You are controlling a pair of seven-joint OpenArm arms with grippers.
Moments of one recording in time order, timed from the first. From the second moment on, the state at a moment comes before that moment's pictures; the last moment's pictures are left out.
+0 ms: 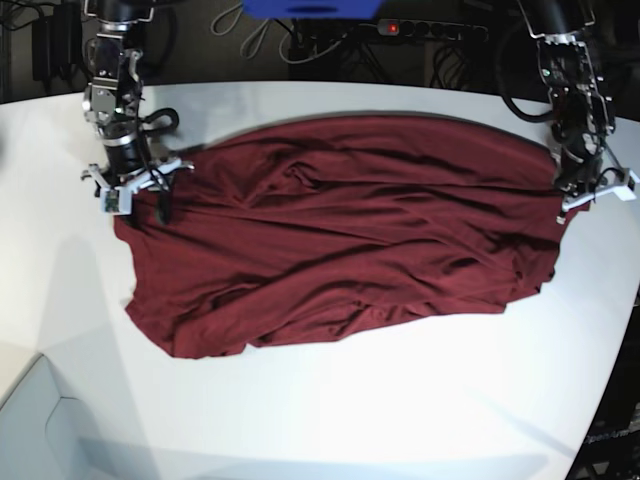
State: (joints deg) left arm 8.5 -14.1 -25.2 79.1 -51.5 17.8 20.1; right arm -10.6 6.2 17.6 71.1 0.1 18.5 4.7
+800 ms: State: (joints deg) left arm 11.2 -11.8 -28.2 80.1 -51.9 17.2 19.4; right arm -9.5 6.4 20.7 70.9 0.0 18.5 2.9
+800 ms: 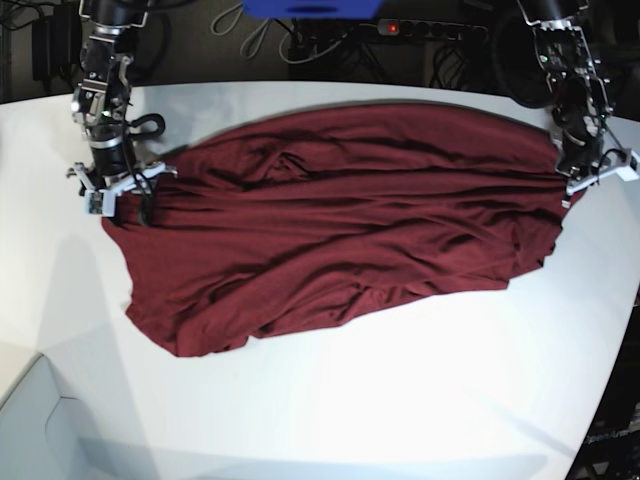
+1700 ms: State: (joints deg) left arm -4.6 -11.0 -16.4 81.7 -45.6 18.4 20.5; right arm -9.8 6.4 20.7 71.0 0.0 18.4 3.2
